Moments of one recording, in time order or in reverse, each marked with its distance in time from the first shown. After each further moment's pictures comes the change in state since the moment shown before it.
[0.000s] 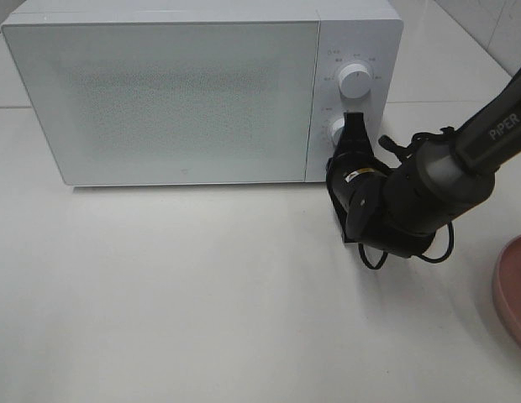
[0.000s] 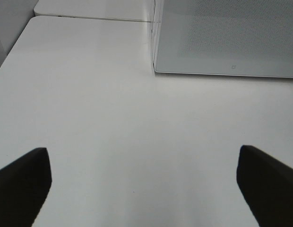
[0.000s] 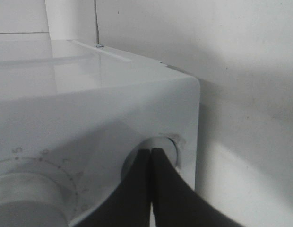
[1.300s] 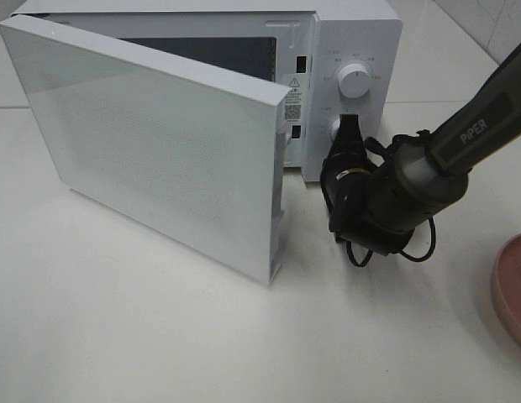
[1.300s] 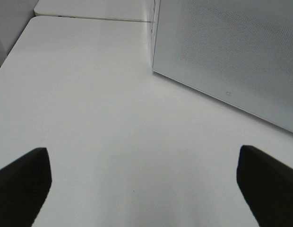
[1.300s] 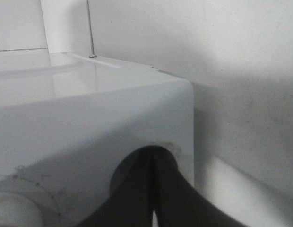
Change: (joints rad) left arm 0.000 0.000 0.000 0.001 0.000 0.000; right arm 0.003 0.063 -0.086 0.088 -0.011 -0.033
